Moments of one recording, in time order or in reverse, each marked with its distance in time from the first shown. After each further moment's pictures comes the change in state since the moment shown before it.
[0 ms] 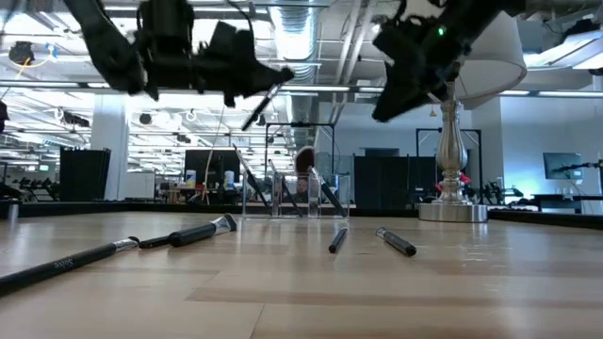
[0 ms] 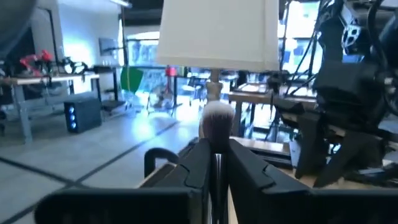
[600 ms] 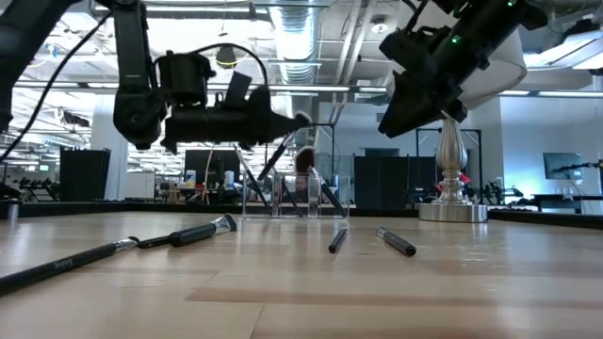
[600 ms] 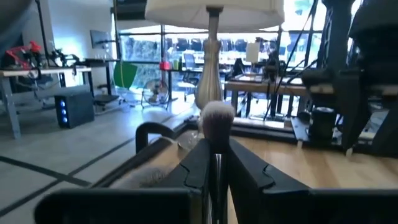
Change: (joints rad) left arm 0.020 0.426 0.026 0.390 0.040 -0.002; right arm 0.072 0.001 -0.102 0.115 0.006 0.191
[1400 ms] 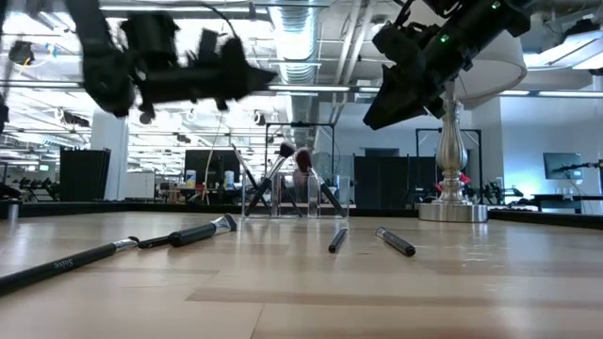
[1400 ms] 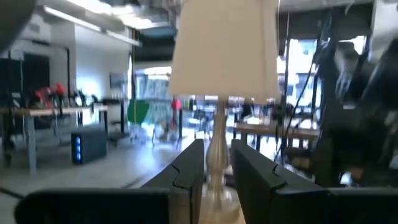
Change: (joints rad) left arm -0.002 -0.371 -0.130 -0.071 -0.056 0.002; right arm -0.052 0.006 0.000 0.113 -0.080 -0.186
